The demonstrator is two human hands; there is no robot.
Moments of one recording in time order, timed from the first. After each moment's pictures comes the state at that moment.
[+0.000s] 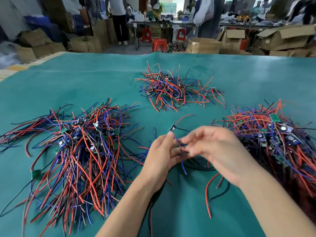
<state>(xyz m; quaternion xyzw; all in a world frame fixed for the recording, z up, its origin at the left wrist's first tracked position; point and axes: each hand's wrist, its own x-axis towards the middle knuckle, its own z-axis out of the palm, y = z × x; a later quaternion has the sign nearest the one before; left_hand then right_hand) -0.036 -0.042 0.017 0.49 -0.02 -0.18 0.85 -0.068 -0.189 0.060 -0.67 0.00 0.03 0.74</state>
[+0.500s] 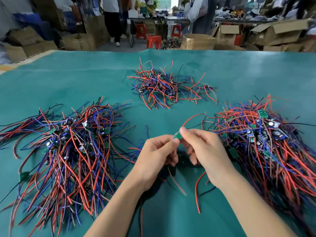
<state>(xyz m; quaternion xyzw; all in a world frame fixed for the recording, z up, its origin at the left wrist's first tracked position) -0.042 -0.037 0.013 0.61 -0.16 -0.15 0.76 -0.069 -0.182 0.032 -0.78 0.05 -0.11 0.62</state>
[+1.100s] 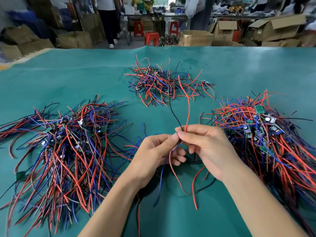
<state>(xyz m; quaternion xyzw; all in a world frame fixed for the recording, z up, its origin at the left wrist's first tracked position) -0.046 -0.035 0.017 0.58 -0.16 -0.23 0.77 -0.069 -0.199 0.037 -0.65 0.02 -0.03 0.76</state>
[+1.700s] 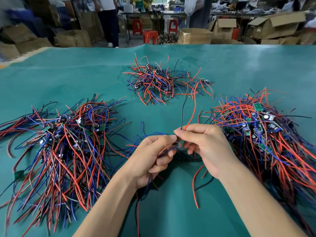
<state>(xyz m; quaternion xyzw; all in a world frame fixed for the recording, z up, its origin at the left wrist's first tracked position) -0.049 -0.031 0.028 0.52 -0.12 -0.31 0.78 -0.069 -0.198 0.034 -0.66 0.05 -0.04 0.75</state>
